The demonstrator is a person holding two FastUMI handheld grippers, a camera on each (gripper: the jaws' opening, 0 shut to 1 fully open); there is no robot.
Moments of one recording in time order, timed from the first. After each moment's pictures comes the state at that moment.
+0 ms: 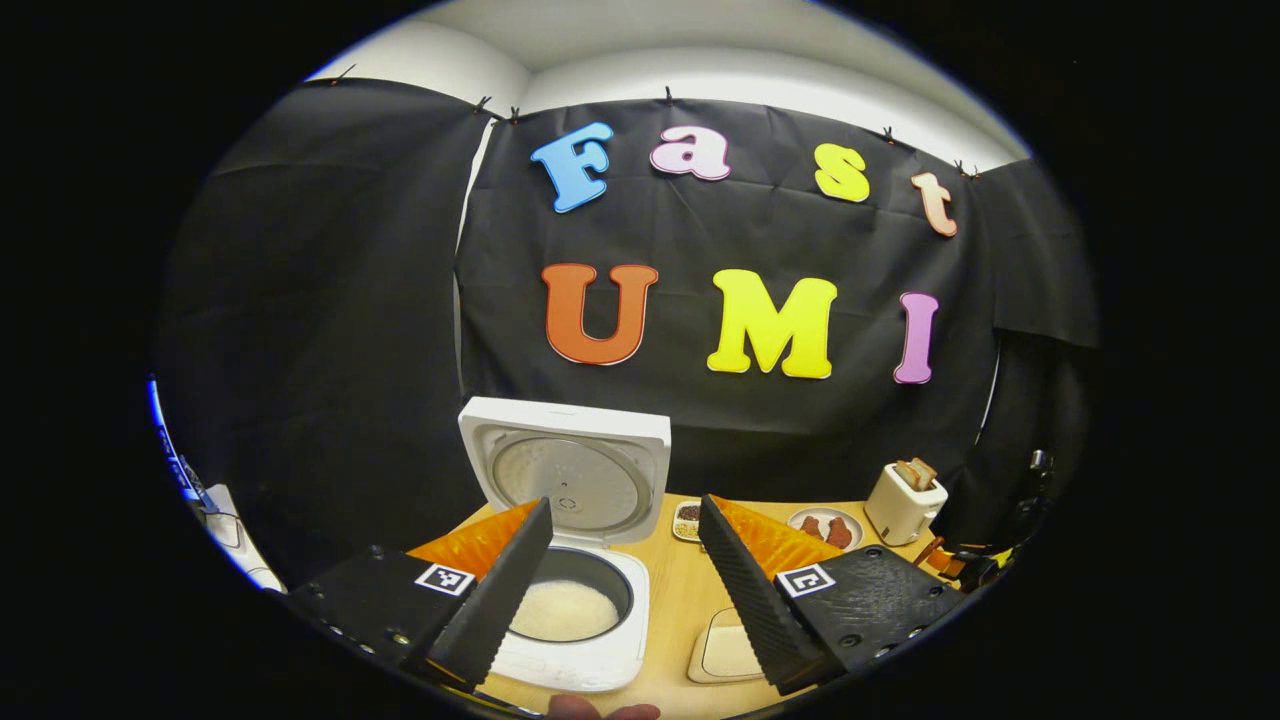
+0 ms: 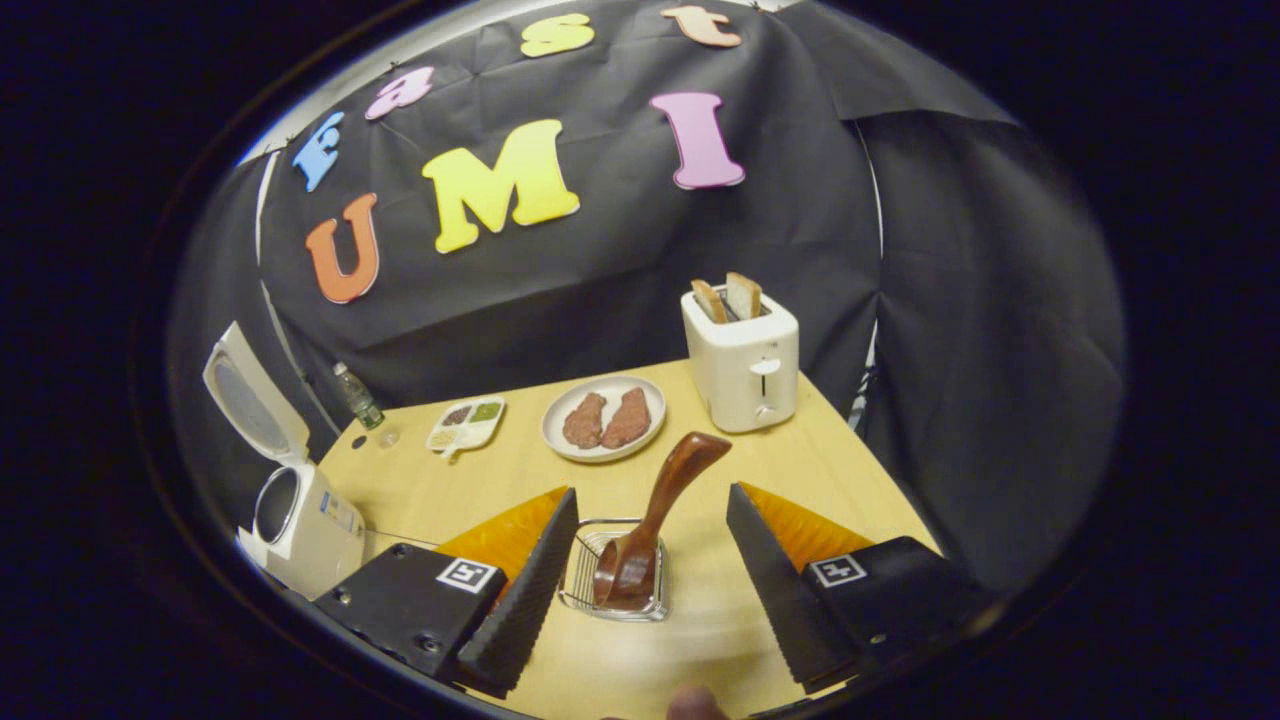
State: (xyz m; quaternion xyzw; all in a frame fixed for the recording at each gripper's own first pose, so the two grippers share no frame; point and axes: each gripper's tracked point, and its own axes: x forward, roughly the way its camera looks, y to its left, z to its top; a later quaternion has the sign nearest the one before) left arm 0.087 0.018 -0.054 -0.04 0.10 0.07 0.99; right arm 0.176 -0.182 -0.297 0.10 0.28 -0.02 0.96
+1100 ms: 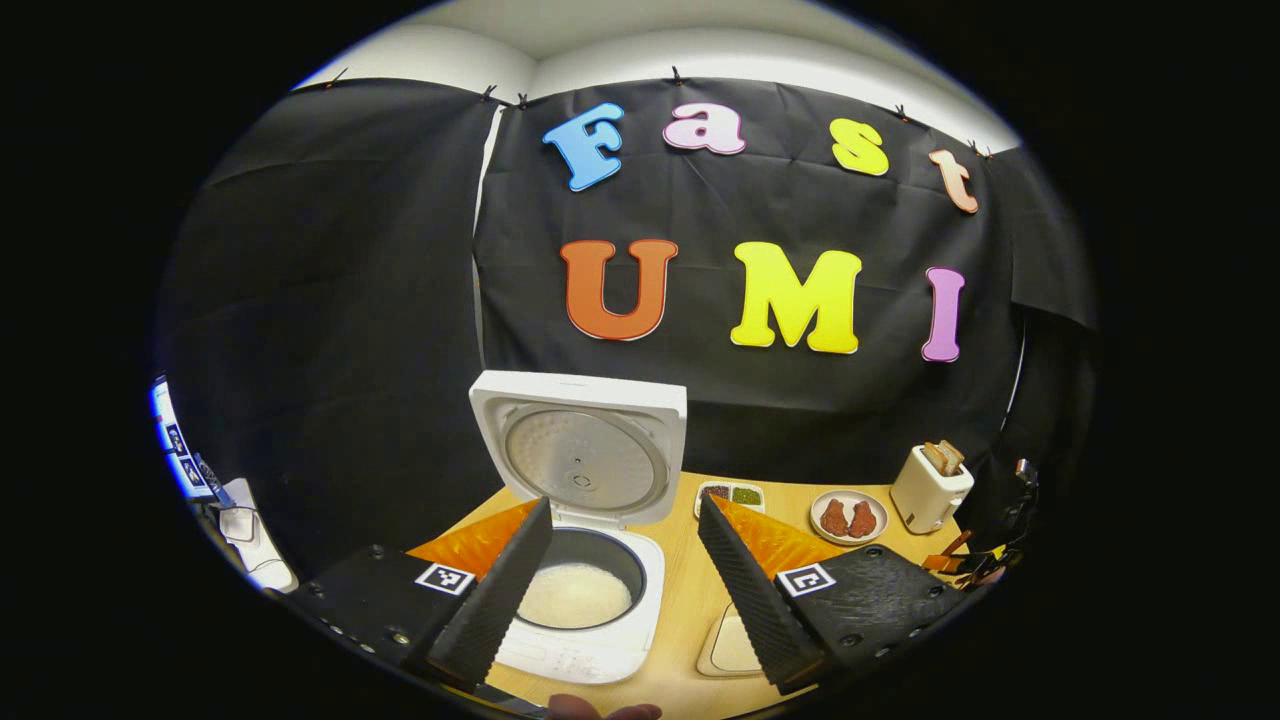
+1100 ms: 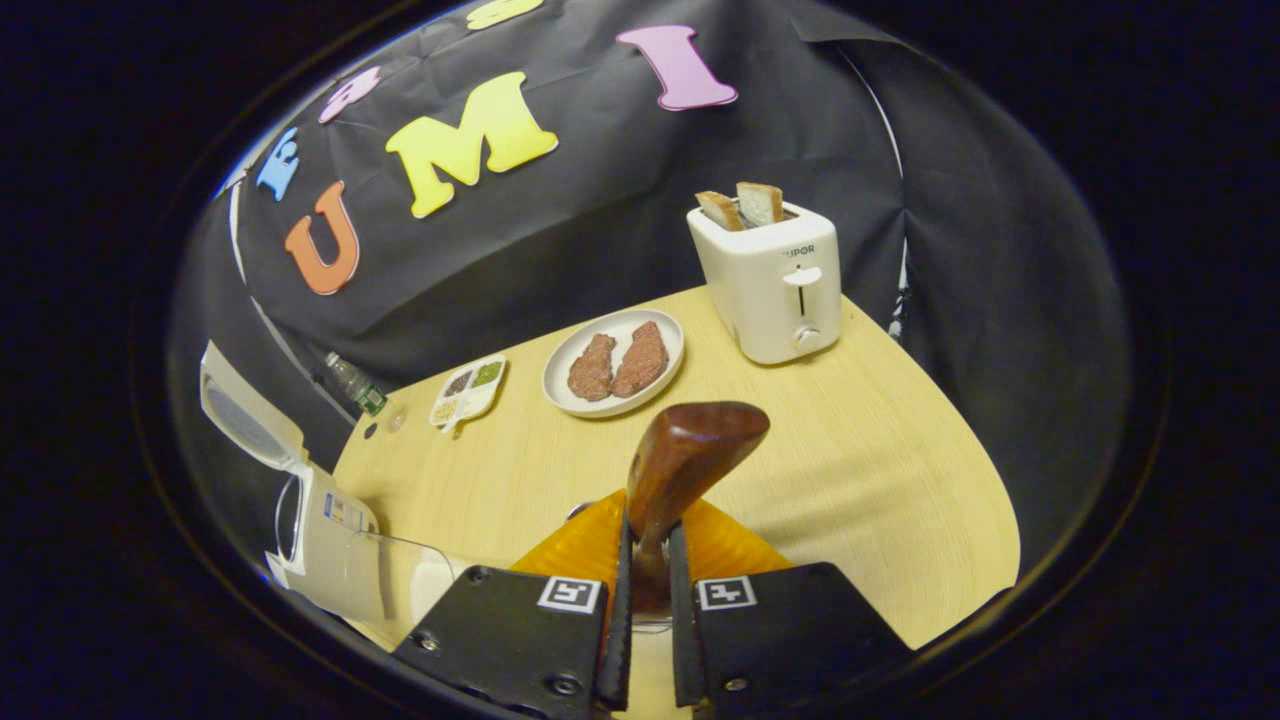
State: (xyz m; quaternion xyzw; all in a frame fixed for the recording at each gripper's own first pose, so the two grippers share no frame) left arm 0.083 0.021 -0.072 -0.03 0.13 0.10 0.99; right arm 0.192 -0.162 -0.341 0.15 0.35 0.00 0.93
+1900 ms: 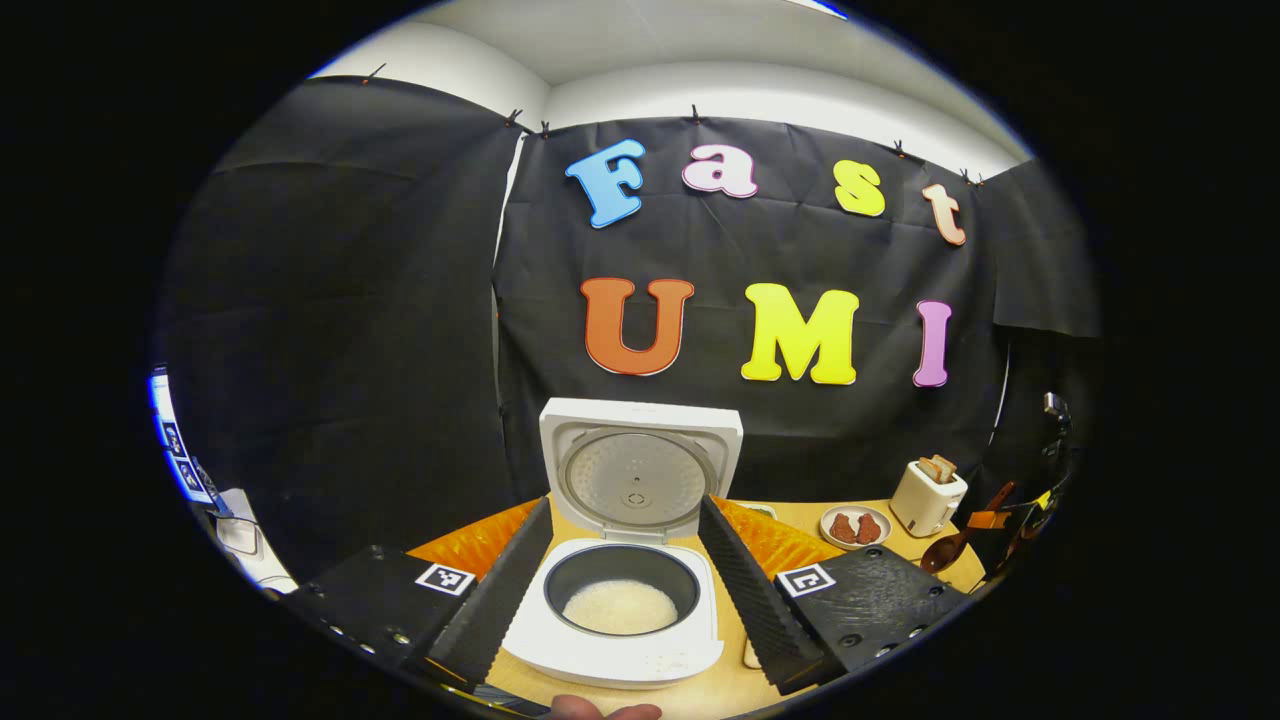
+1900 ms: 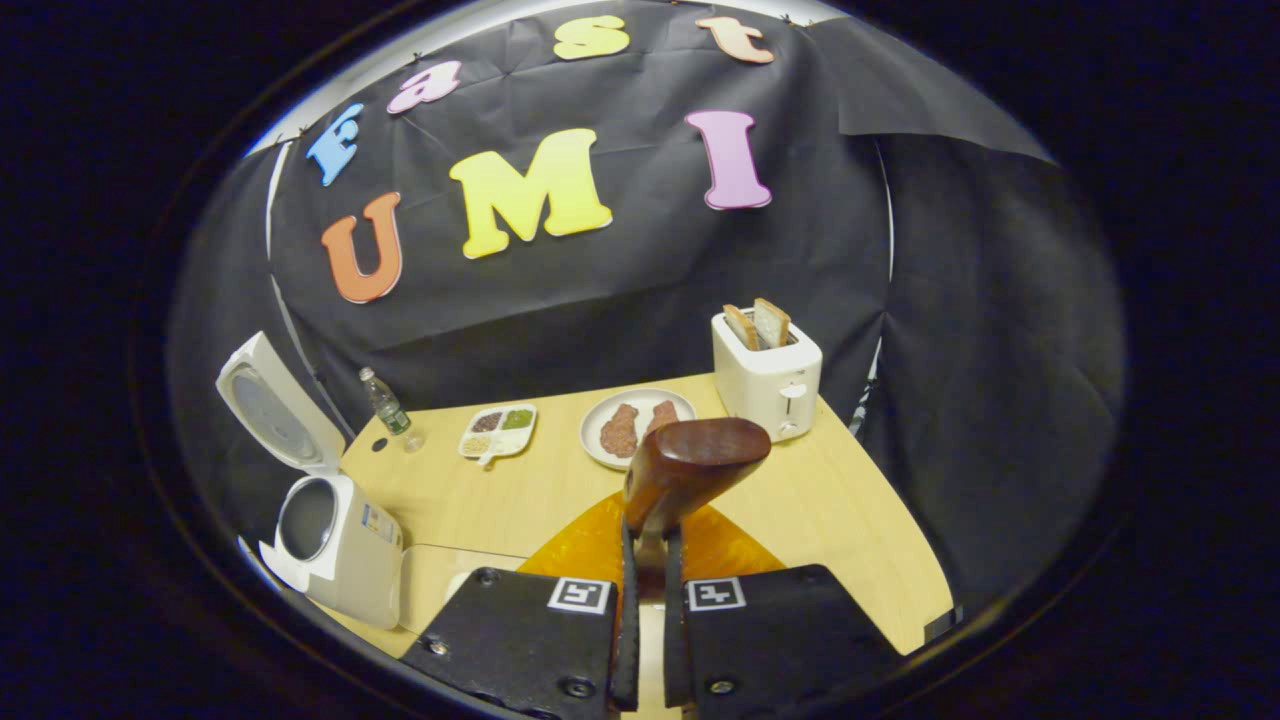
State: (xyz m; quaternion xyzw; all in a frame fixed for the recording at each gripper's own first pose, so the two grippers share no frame) left arm 0.036 0.089 -0.057 -0.03 0.06 0.08 0.99; right arm 0.143 -0.103 -0.214 0.06 0.26 -0.02 0.96
